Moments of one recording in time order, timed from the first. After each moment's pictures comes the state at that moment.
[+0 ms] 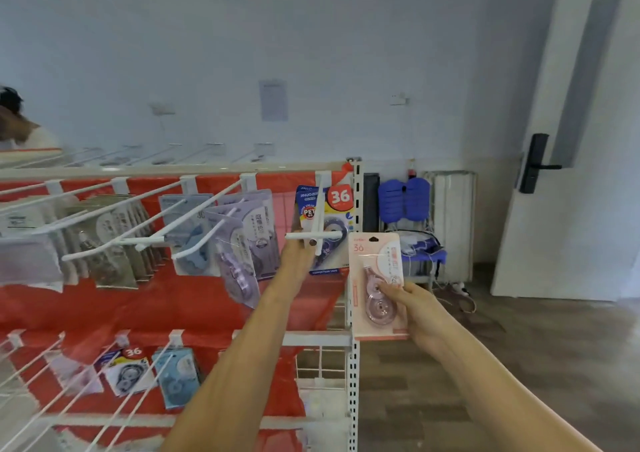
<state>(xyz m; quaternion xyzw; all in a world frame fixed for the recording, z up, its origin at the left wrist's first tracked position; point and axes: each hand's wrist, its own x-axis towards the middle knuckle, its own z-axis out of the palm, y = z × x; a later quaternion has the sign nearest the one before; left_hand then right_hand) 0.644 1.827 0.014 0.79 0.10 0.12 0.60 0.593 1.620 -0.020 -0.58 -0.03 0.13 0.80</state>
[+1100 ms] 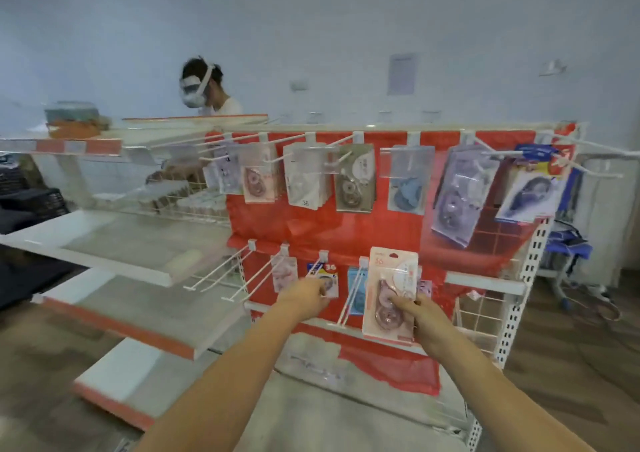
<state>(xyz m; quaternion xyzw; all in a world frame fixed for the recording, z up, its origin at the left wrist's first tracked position) 0.344 2.139 -0.060 0.98 0.13 0.00 0.12 0.408 1.919 -0.098 -0.59 -0.08 0.24 0.76</state>
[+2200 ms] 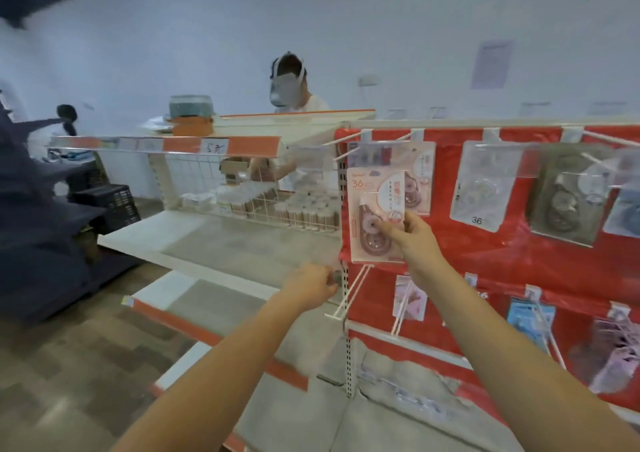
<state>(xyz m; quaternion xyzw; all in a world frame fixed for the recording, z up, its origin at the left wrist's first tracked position) 0.287 2.484 -0.033 0.98 0.16 0.02 0.09 0.370 2.316 0.010 -0.59 -0.26 0.09 0.76</state>
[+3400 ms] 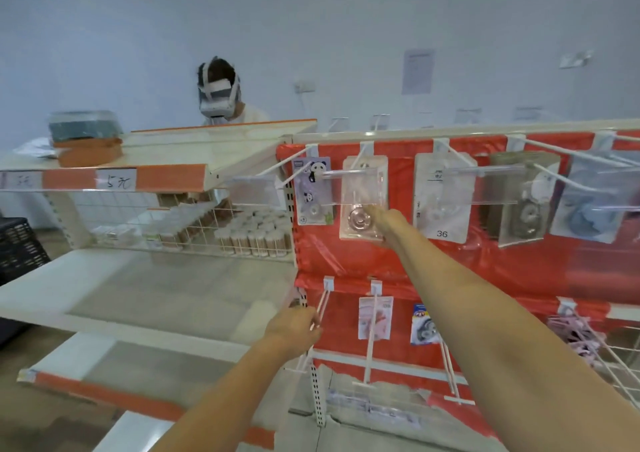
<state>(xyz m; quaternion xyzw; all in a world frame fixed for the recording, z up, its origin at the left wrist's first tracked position) 0.368 2.496 -0.079 0.99 0.07 -0.03 0.12 0.521 2.339 0.038 -0.79 -0.02 0.09 0.60</state>
